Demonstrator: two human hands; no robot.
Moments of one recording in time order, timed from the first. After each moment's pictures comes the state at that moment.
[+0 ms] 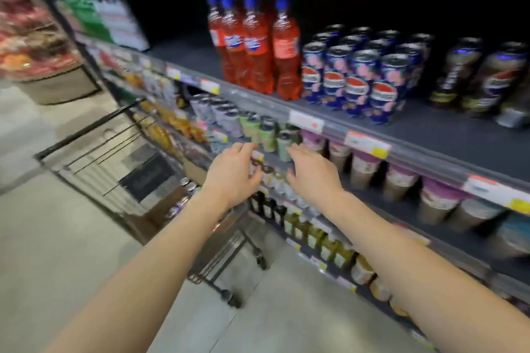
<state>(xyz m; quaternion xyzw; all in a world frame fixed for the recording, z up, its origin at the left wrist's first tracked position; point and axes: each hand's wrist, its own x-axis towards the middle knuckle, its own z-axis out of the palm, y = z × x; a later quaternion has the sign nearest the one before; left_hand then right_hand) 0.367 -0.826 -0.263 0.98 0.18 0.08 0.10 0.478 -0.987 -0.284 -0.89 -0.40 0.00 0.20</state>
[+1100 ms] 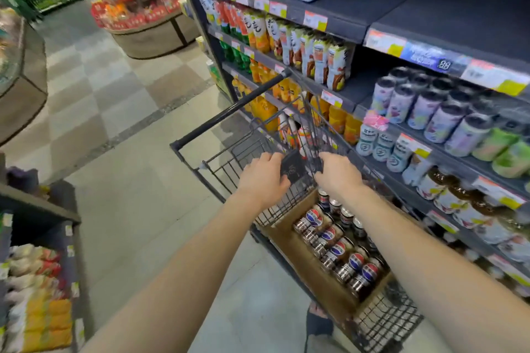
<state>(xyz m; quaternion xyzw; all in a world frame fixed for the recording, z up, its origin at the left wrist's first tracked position) 0.245 -0.267 -0.355 0.94 0.32 -0.06 0.08 0.395 -0.374 -0.405 -0.89 -0.36 0.19 0.20</state>
